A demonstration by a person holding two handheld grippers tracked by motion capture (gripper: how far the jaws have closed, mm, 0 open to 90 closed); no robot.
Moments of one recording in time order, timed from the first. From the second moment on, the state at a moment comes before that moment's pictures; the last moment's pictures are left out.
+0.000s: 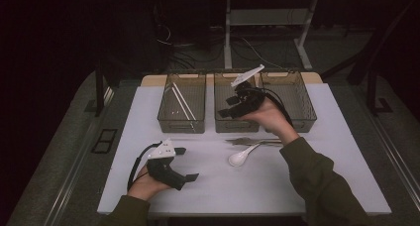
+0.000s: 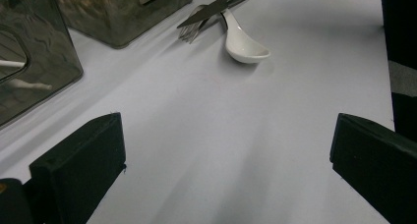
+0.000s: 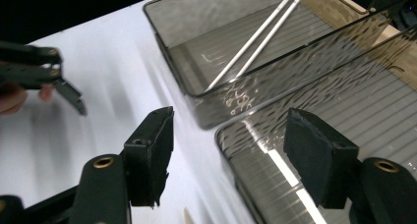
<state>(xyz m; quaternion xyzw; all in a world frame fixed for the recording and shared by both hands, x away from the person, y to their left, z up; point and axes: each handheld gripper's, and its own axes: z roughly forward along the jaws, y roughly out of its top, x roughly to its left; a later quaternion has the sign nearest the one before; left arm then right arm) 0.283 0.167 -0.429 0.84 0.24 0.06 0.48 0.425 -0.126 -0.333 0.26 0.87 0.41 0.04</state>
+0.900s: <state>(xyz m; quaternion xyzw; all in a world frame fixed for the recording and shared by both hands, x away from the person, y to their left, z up) 0.281 0.166 -0.429 0.84 0.24 0.07 0.48 0.362 -0.203 -0.372 0.27 0.87 0.42 0.05</state>
